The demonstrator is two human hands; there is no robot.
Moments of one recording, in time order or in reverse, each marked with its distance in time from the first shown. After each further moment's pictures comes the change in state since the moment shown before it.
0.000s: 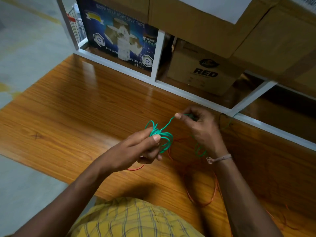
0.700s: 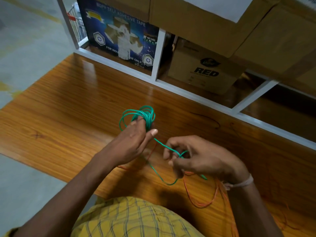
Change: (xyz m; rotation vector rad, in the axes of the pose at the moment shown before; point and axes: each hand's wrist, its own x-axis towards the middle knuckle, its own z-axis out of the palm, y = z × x) left_hand 0.014 -0.025 -0.020 0.984 0.262 -0.020; right_hand -0.048 -0.045 -0.007 -0.105 -0.807 0.105
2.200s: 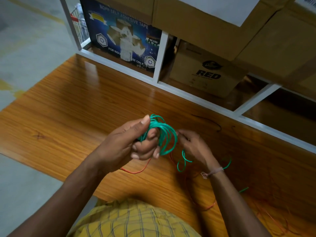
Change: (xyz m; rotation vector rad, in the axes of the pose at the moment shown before) left_hand -0.013 0.033 -0.039 -1.644 -0.320 -0.003; right_hand 0.072 0.092 0.001 -0.023 0.571 0.120
